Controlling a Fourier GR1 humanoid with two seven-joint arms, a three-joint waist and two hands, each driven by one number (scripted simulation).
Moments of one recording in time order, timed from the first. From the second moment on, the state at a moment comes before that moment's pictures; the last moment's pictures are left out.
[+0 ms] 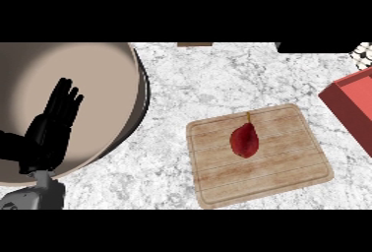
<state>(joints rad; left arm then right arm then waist) -0.13 0.09 0.14 -1.71 0.07 0.03 0.25 -0.21 -0.55 -0.42 -1.90 0.72 0.28 0.21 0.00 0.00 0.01</state>
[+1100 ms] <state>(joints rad) -0.11 0.07 0.13 -1.72 0.07 0.03 0.24 -0.41 -0.69 -0.43 -1.09 0.79 0.07 -0.24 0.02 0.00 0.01</state>
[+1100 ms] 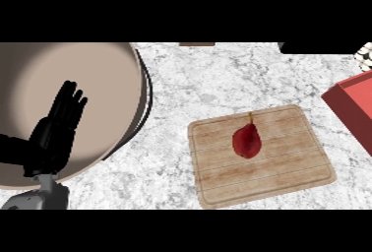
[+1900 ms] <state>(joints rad) -0.11 0.07 0.15 -1.72 0.07 0.03 0.23 -0.55 -0.69 -0.82 -0.94 0.23 0.32 -0.22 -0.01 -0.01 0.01</state>
